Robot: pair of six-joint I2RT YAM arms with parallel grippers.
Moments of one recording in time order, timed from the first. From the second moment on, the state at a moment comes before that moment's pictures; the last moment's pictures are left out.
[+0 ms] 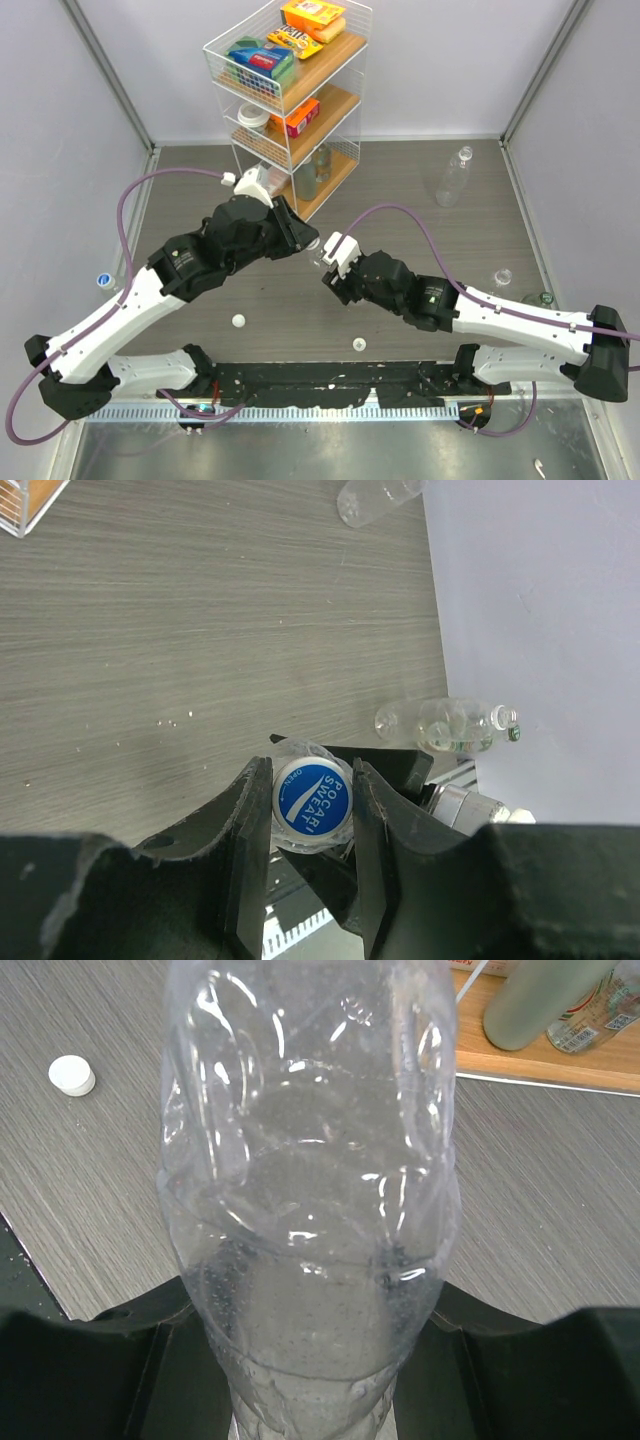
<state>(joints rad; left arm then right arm) -0.93 1.09 1.33 -0.70 -0.25 -0.94 1.14 1.09 0.83 -0.17 0.29 -0.08</state>
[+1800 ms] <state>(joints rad) -0.94 0.85 1.30 -0.50 -0.15 -0.51 1.04 1.00 0.93 -0.32 0.00 -0.19</state>
